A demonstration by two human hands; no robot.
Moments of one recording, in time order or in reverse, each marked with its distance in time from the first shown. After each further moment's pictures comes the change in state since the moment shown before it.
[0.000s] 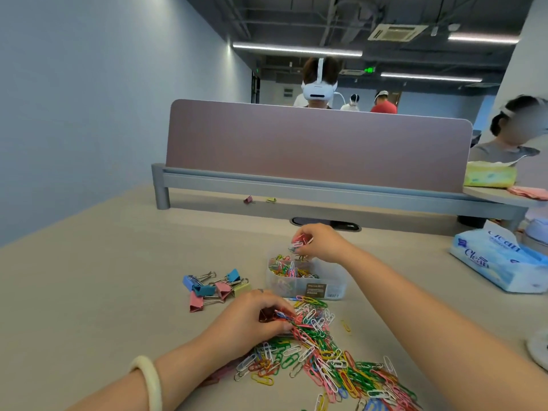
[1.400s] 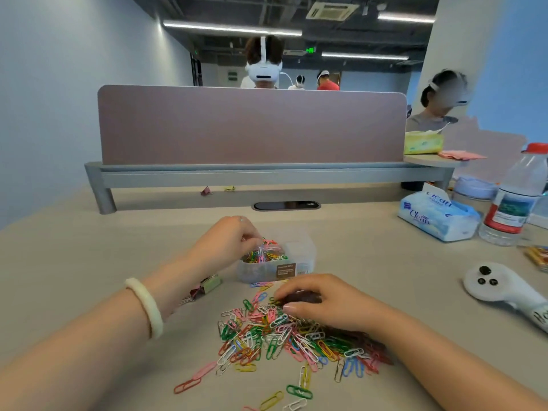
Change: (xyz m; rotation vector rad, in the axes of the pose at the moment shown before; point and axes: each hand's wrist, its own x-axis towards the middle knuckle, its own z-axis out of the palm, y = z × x) left_hand 0.091 0.011 -0.040 0.382 0.017 0.163; right_hand -0.141 0.006 0.031 0.282 -0.087 -0.111
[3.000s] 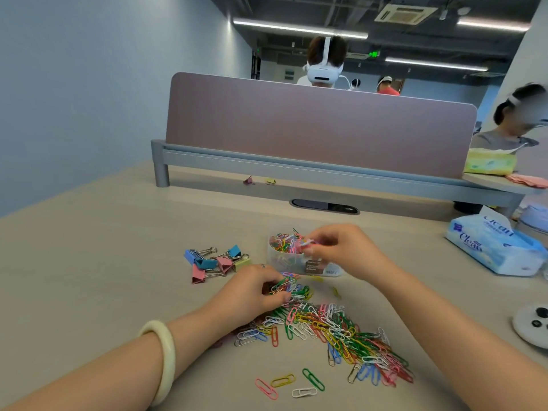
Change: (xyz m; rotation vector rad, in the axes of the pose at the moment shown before) left_hand -0.091 0.014 0.044 -0.259 0.023 -0.120; right_hand 0.048 -0.028 -0.031 -0.038 0.157 0.000
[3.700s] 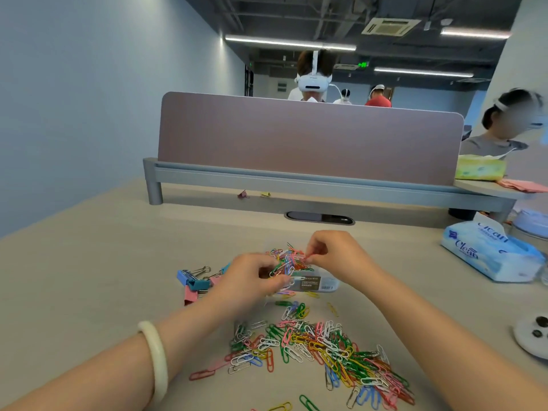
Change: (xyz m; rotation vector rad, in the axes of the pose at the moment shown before) left_hand 0.031 0.014 -0.020 -0.173 0.040 -0.107; right_hand 0.032 0.020 -0.002 -0.325 0.069 0.016
